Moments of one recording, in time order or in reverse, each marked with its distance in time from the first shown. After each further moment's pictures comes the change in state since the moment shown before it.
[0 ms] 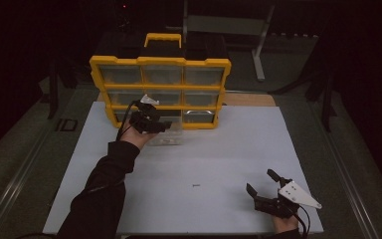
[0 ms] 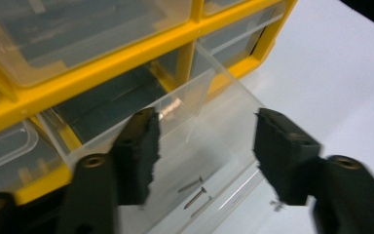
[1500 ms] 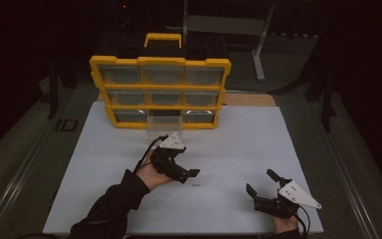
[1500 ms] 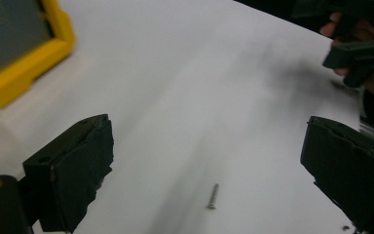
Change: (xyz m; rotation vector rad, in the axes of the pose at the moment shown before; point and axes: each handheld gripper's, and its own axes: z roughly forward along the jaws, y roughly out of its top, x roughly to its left) left arm -0.104 -0.058 0.003 -0.027 -0.362 0.255; right arm 0.001 0.001 0.000 -0.001 0.005 0.000
